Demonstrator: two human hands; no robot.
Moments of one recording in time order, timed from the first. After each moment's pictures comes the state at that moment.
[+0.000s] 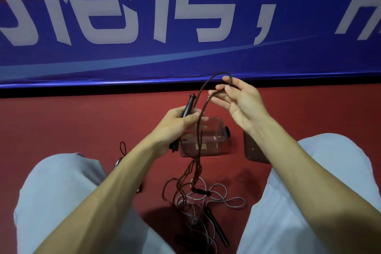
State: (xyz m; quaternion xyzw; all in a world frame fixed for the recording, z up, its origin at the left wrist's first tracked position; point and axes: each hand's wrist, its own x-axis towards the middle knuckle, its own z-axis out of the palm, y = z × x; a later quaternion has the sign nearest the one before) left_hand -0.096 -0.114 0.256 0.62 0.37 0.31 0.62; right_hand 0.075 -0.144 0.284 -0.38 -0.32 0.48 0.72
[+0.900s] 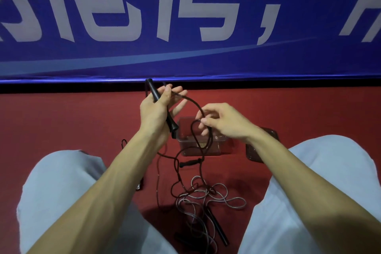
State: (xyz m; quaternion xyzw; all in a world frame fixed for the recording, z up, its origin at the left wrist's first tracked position) left_hand -0.110 -0.101 0.267 0.38 0.28 0.59 0.66; right_hand 0.058 -0.147 0.257 -0.59 -0.63 0.36 0.36
